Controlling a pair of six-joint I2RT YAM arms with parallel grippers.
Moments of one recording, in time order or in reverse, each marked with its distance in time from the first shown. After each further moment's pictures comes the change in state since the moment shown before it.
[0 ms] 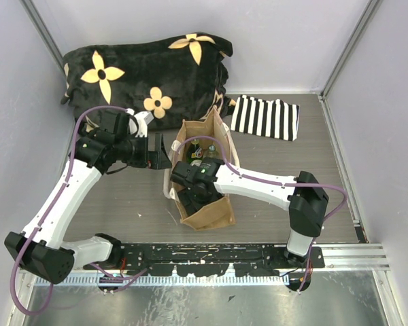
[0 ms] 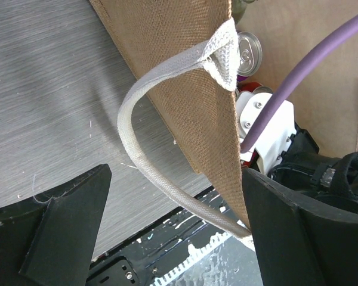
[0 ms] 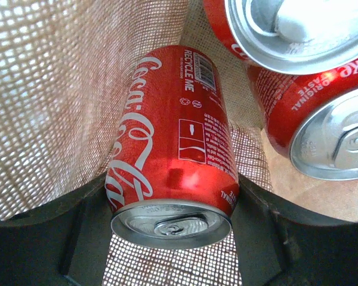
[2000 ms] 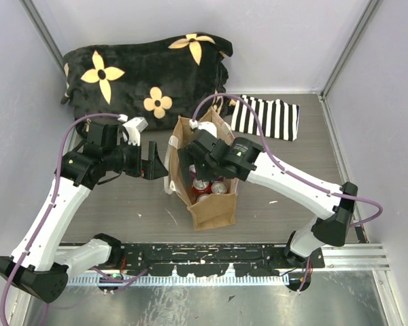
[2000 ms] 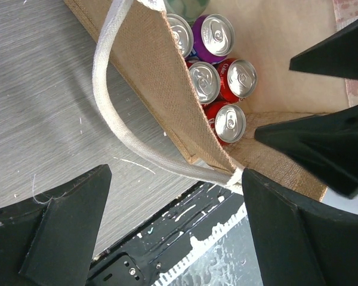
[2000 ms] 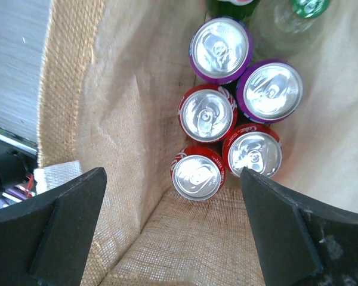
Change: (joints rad) left arm 0.000 -0.151 -0.051 -0.018 0.053 0.045; right arm -0.081 -0.190 0.164 0.110 0.254 0.100
